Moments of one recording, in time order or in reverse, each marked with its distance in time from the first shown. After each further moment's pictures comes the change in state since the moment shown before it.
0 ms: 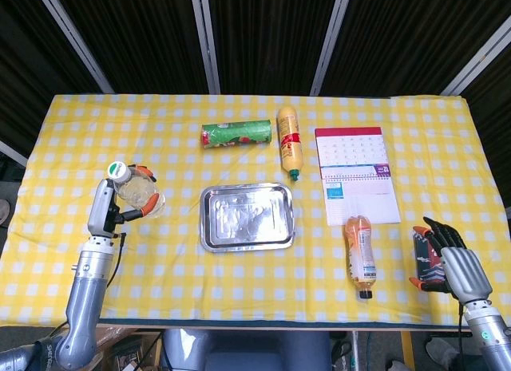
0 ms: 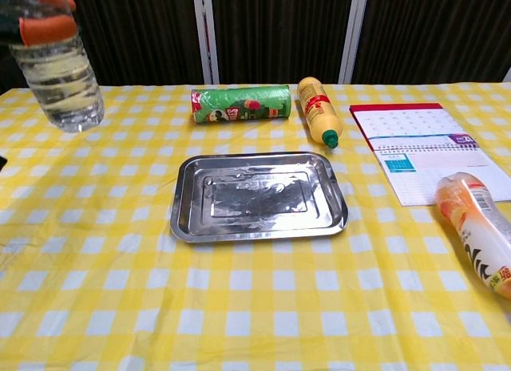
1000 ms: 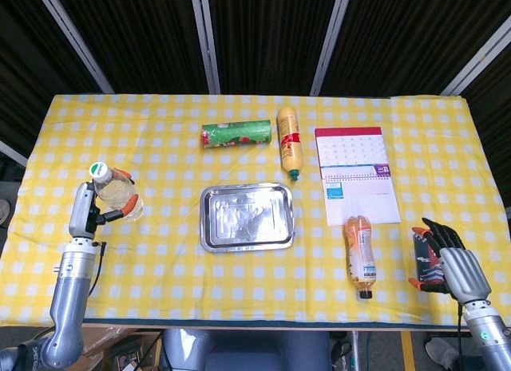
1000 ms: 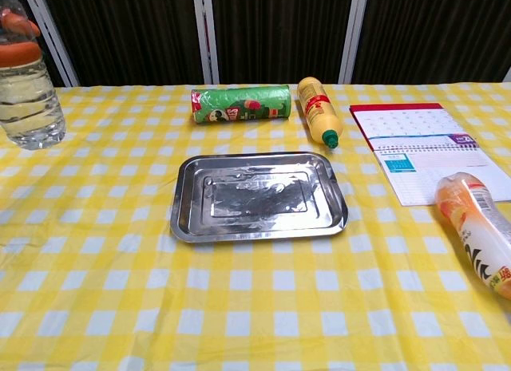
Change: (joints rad) left arm 0.031 0.052 0.050 0.113 -0.064 -0.020 -0.088; right arm 0.002 -0.002 -0.001 -0.002 0.002 -0.006 -0.008
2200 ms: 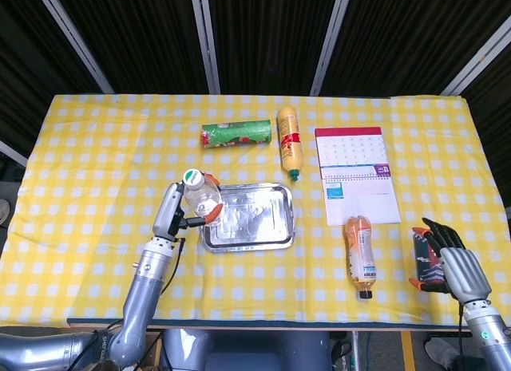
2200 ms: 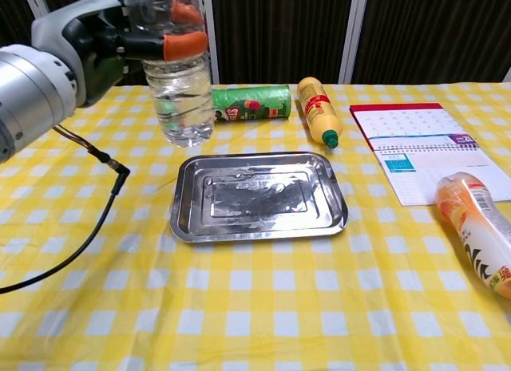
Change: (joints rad) left arm -0.214 -0.293 -0.046 -0.061 -0.027 0.023 0.249; right arm 0.001 0.002 -0.003 0.004 -0.005 -0.001 0.011
